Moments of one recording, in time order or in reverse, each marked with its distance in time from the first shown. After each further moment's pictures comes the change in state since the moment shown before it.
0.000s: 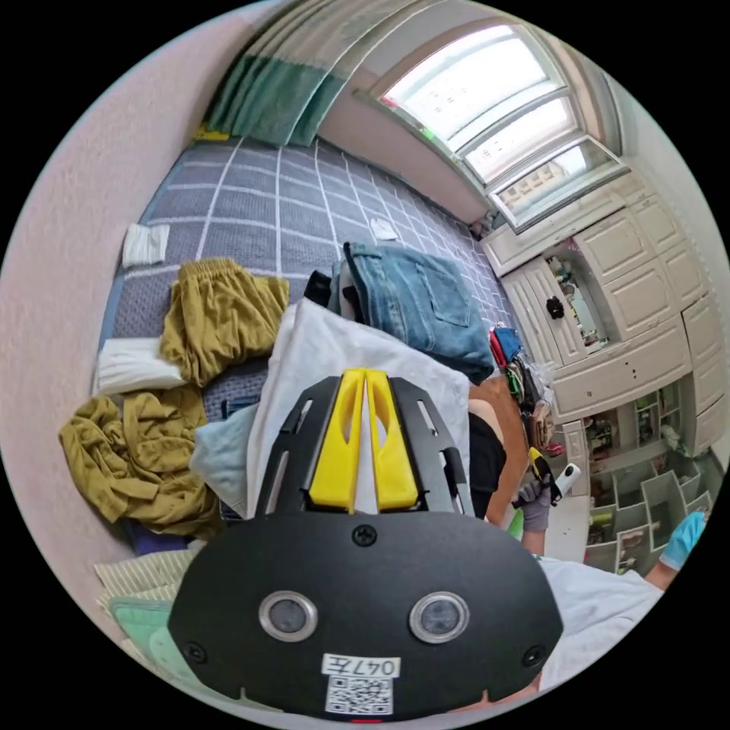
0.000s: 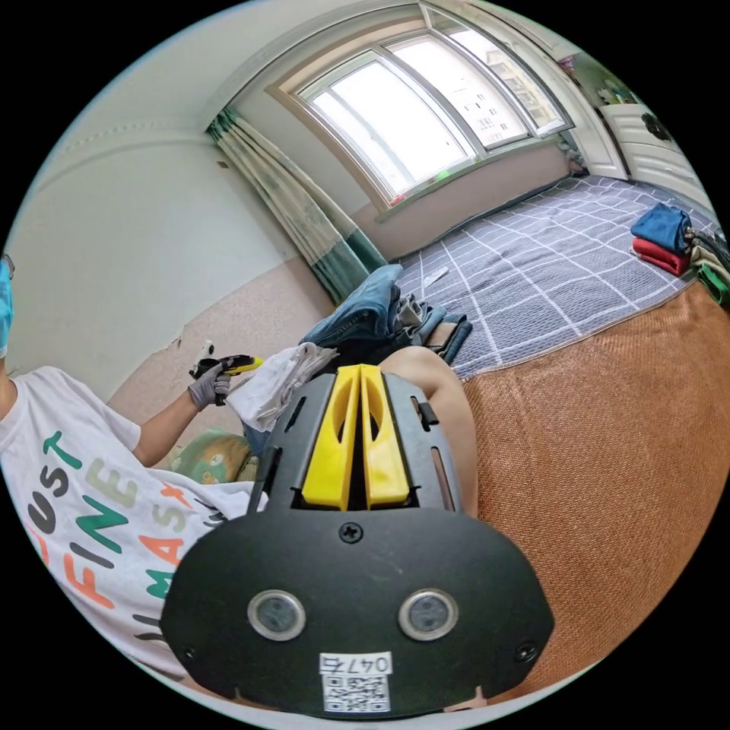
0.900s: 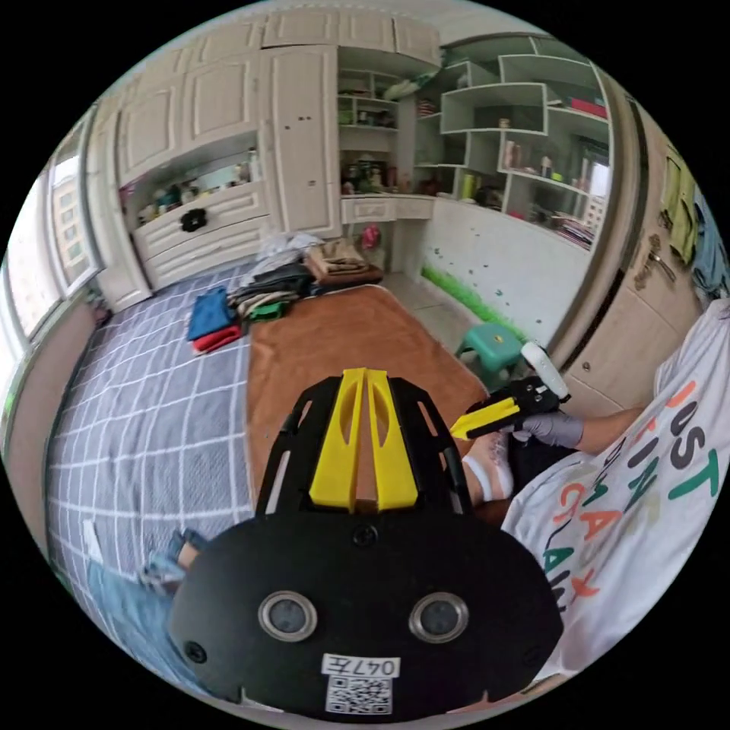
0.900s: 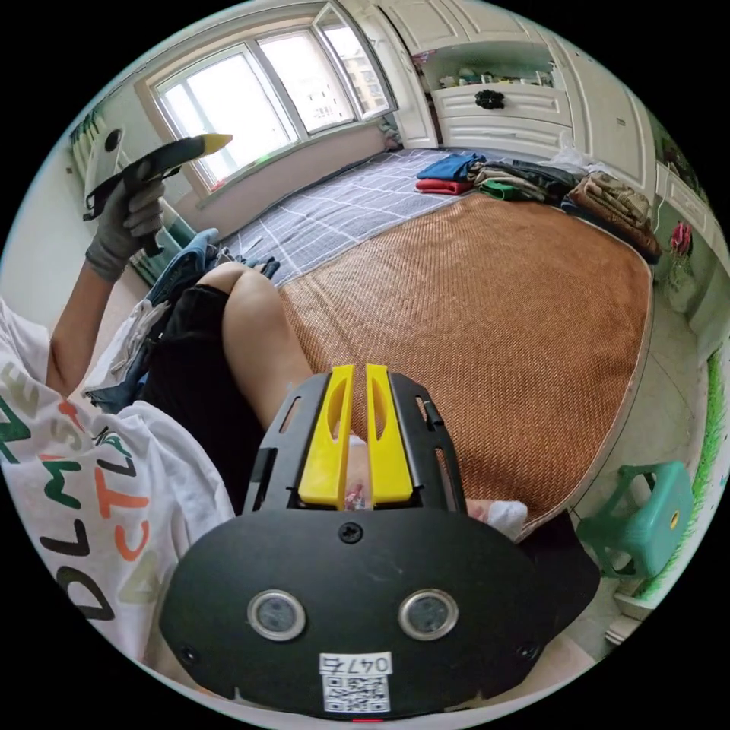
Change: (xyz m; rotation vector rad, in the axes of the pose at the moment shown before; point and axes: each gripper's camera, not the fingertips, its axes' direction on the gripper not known) left arm 0.715 0.432 0.387 -0.196 0.459 1.487; right arm 0.056 0.196 -0.068 -0.051 0.677 0.290
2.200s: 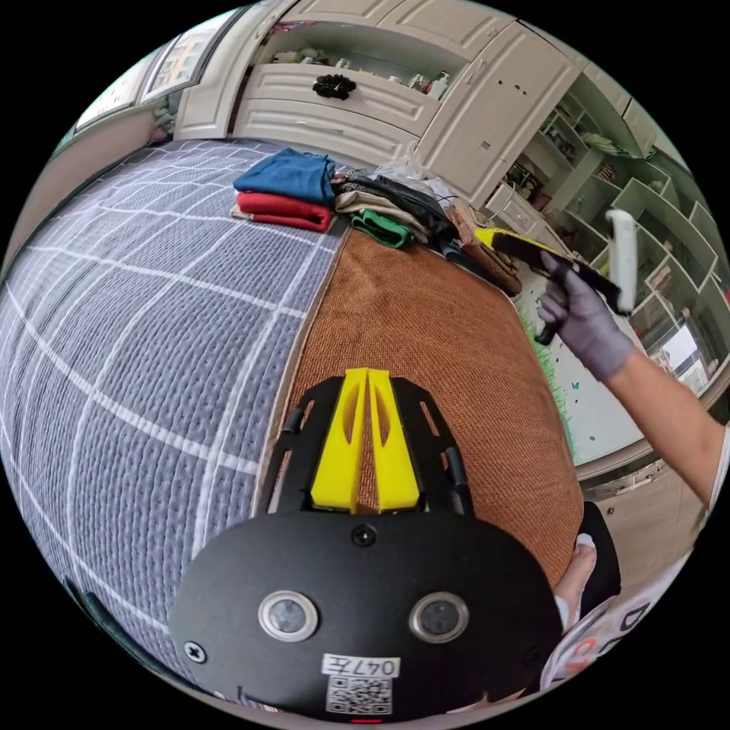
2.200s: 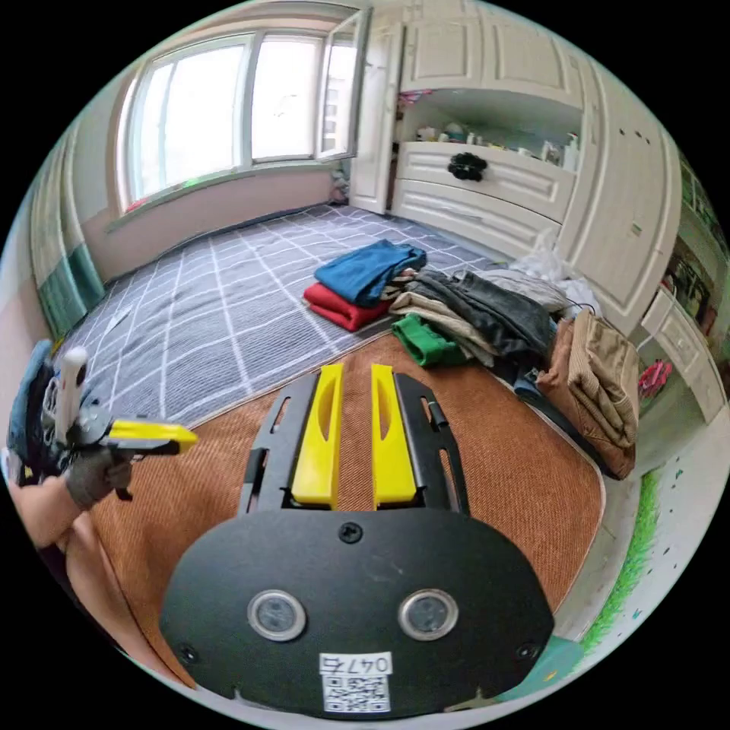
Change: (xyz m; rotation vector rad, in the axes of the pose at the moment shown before) left arm -0.186 0.218 0.593 -0.111 0.023 -0.574; right arm 0.129 -0.382 0.224 0.159 0.345 -0.142
